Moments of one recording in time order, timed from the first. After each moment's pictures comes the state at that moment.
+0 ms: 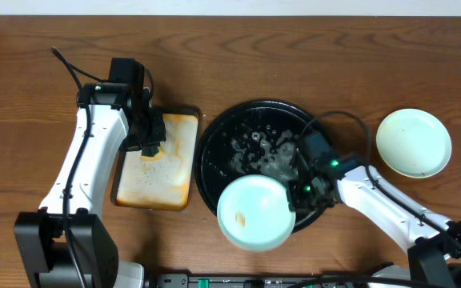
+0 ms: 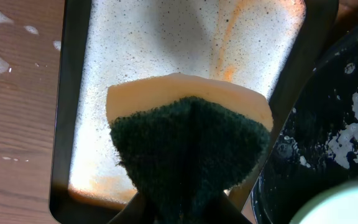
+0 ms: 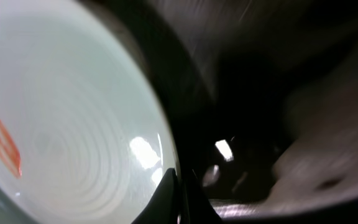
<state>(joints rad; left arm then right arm) -0.04 1.63 1.32 -1.13 0.04 -0.22 0.47 1.51 0.77 -0.72 -0.31 0.39</state>
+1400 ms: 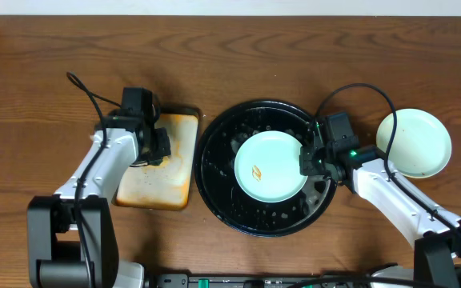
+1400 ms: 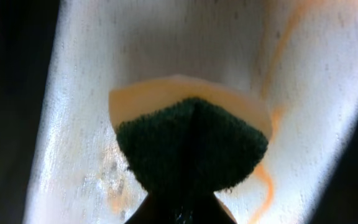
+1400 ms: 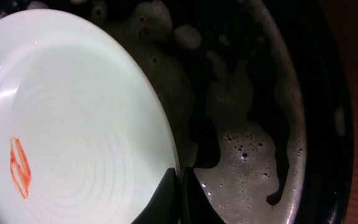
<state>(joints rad) -0.04 1.64 0.97 -0.66 -0.01 -0.25 0.33 1.51 0.79 -0.43 -0.09 0.31</state>
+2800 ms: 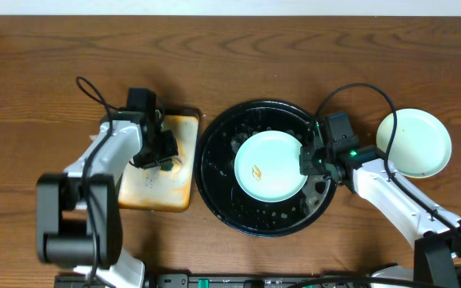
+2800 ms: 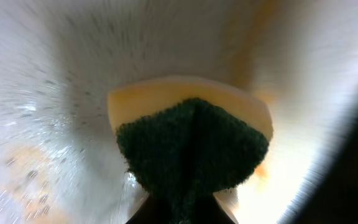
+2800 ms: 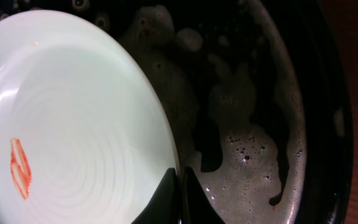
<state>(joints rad) -0.04 1.76 1.02 -0.74 0.15 -0.33 0.33 1.51 0.79 -0.43 -0.09 0.31</state>
